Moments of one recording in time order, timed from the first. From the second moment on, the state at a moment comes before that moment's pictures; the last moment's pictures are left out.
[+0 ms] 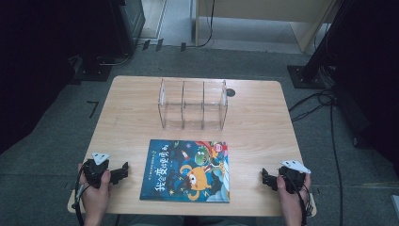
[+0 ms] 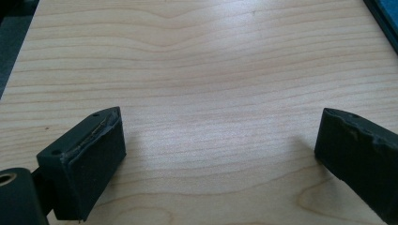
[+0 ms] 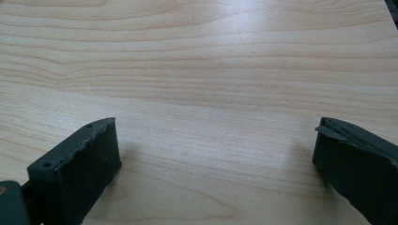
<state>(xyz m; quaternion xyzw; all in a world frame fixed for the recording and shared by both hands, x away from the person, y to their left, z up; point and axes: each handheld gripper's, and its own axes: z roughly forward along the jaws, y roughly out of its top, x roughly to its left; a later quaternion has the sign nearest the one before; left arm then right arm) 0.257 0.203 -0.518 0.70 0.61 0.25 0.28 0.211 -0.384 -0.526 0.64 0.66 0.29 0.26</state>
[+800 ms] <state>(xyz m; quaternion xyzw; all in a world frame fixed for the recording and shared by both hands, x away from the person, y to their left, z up) 0.248 0.193 -0.508 0.70 0.59 0.26 0.30 0.199 -0.350 -0.514 0.62 0.67 0.35 0.23</state>
